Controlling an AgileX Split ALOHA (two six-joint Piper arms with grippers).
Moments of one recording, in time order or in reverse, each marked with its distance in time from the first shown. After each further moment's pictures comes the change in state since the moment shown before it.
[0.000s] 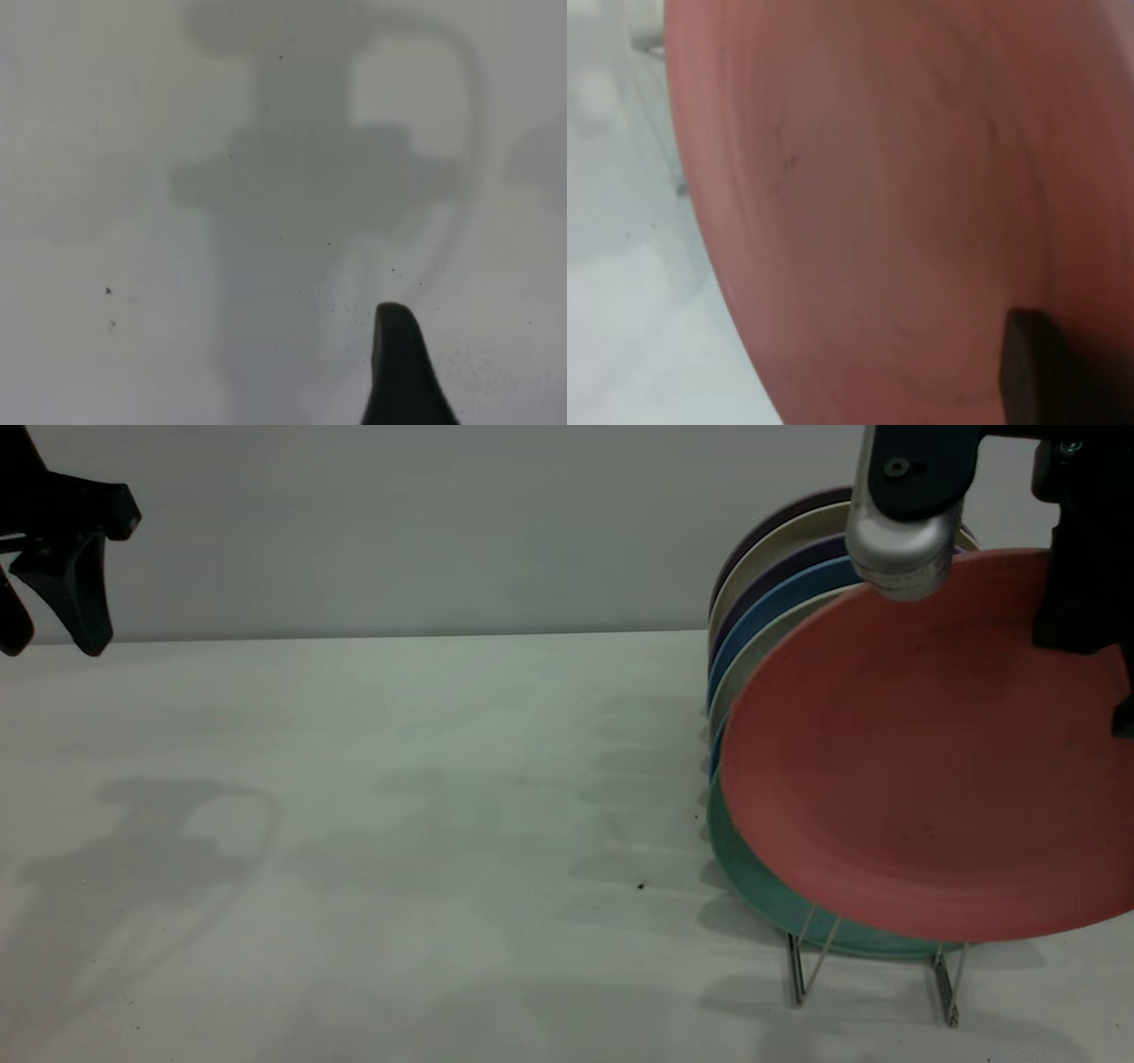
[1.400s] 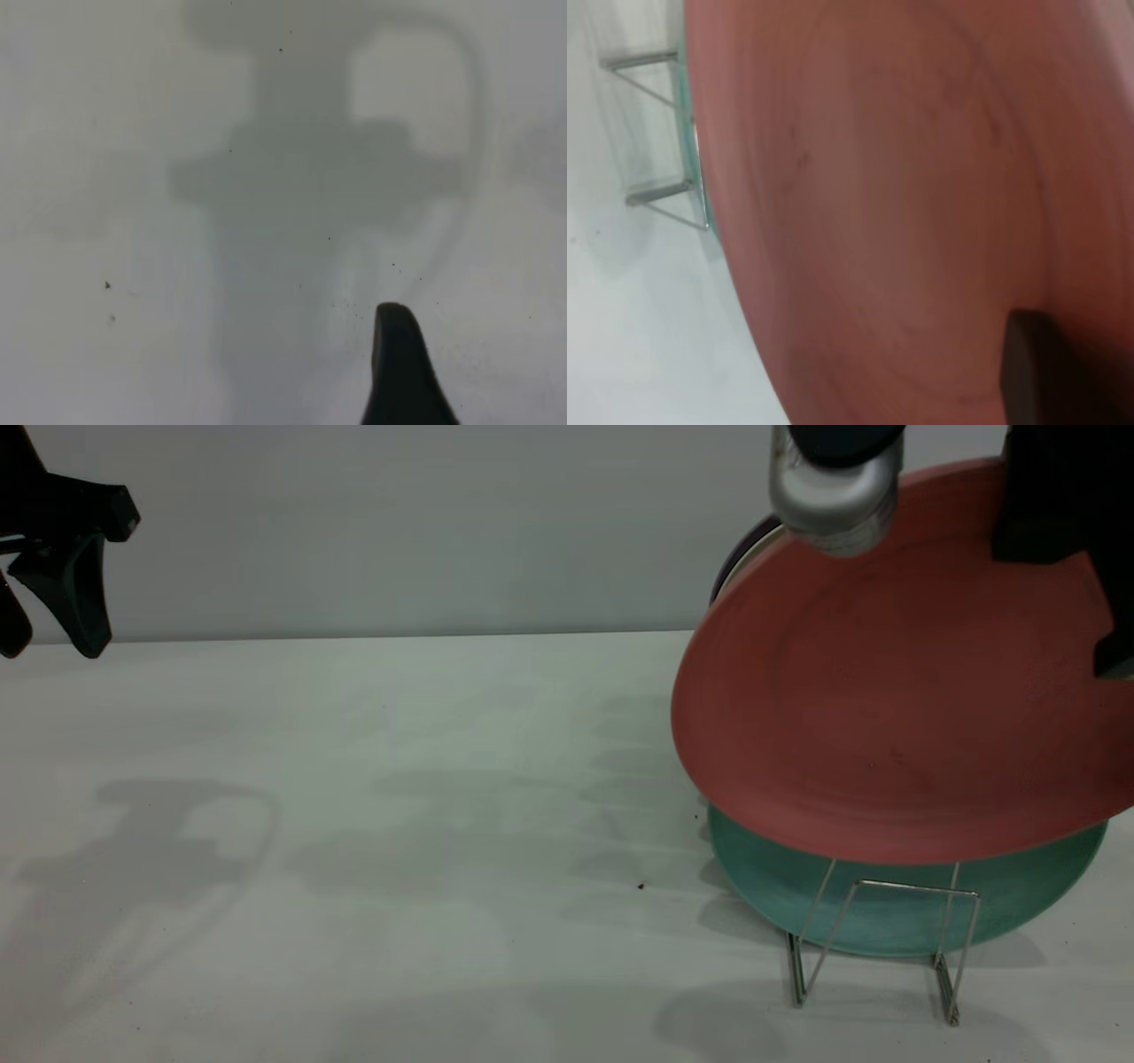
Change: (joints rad) left arm 0.000 0.000 0.000 -0.002 0.008 0.000; right arm 0.172 -0.002 -0.093 -0.084 0.147 0.007
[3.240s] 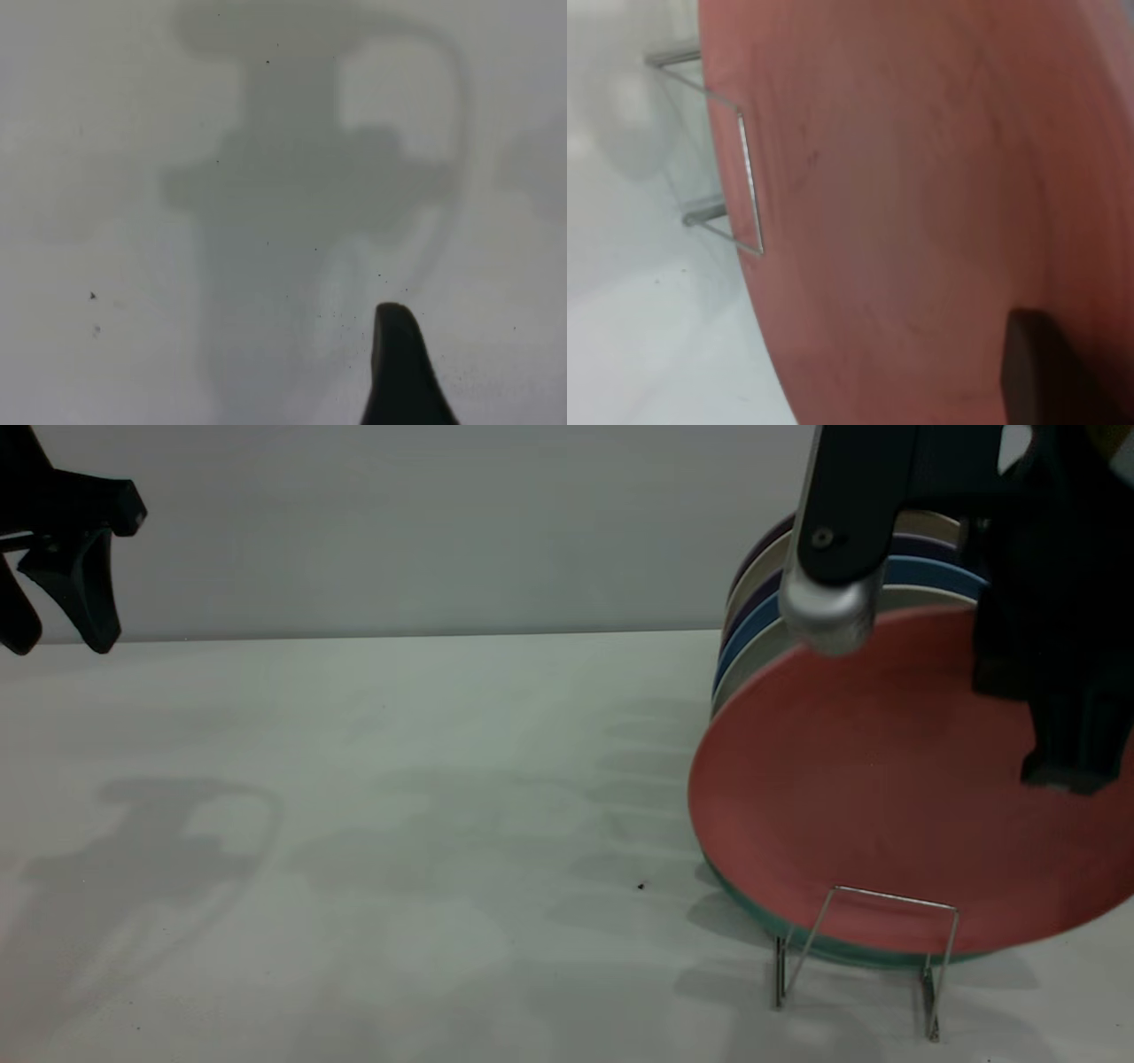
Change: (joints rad) left arm 0.000 0.000 0.000 -0.020 -0.016 0.001; right arm -0.195 0.104 0.103 0.084 -0.260 0.062
